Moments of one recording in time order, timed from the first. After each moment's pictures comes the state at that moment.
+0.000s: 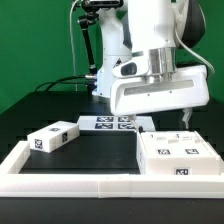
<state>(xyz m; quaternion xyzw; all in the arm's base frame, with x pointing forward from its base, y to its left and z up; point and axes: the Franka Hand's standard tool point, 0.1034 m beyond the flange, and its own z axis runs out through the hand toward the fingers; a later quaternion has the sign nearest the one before) 0.490 0.076 0.037 -0.99 -0.05 -0.09 0.05</state>
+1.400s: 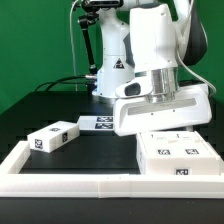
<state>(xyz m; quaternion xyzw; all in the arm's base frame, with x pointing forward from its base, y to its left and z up) 0.501 0.078 0.006 -0.99 -0.07 -0.10 0.06</state>
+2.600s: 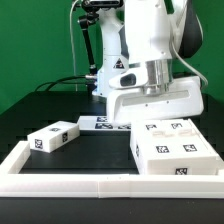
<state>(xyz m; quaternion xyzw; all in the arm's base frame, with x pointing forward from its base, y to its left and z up) 0.498 0.064 0.035 -0.99 -0.11 -0.11 0.04</state>
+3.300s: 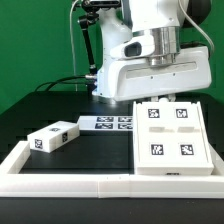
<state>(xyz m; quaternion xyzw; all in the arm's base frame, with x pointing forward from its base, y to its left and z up) 0.516 0.069 0.084 -0.99 -0.13 -0.07 0.05</state>
